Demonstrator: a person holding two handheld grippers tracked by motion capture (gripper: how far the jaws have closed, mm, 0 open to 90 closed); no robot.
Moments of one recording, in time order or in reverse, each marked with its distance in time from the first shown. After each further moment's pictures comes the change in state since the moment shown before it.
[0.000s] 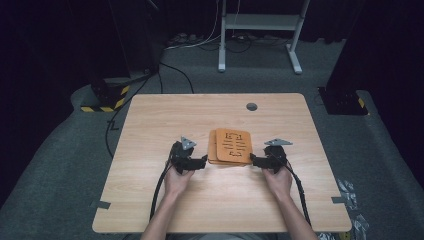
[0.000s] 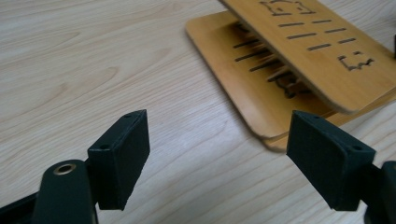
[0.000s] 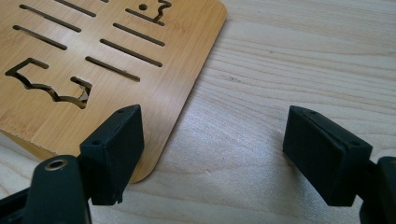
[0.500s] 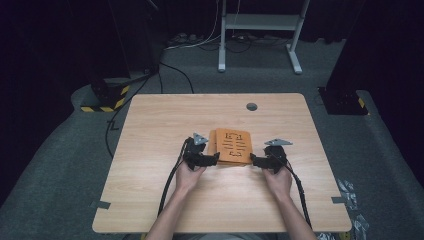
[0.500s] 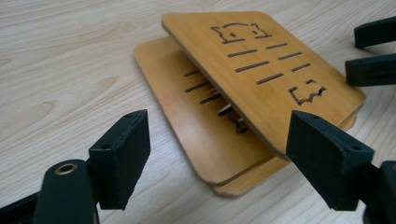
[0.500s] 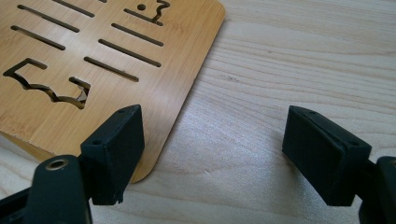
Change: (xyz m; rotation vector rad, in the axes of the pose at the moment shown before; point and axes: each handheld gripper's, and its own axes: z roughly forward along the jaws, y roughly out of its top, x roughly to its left) left arm -0.022 0.020 0.020 -0.009 -0.085 -0.007; right arm 0.000 0.000 0.000 -0.003 -0.006 -0.001
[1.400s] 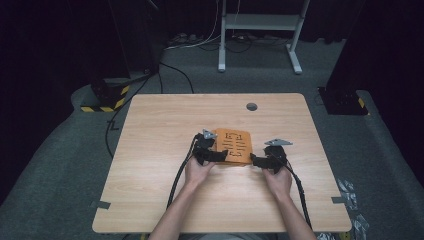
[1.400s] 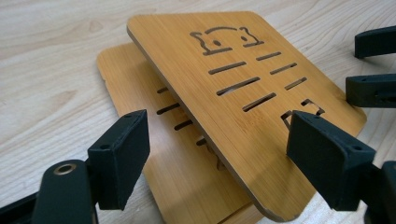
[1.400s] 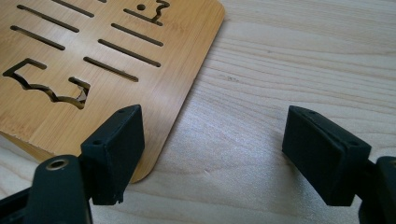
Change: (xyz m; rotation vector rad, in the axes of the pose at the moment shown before) left arm -0.009 0.014 0.032 0.054 -0.034 -0.036; right arm 0.000 0.000 0.000 0.001 0.001 0.002
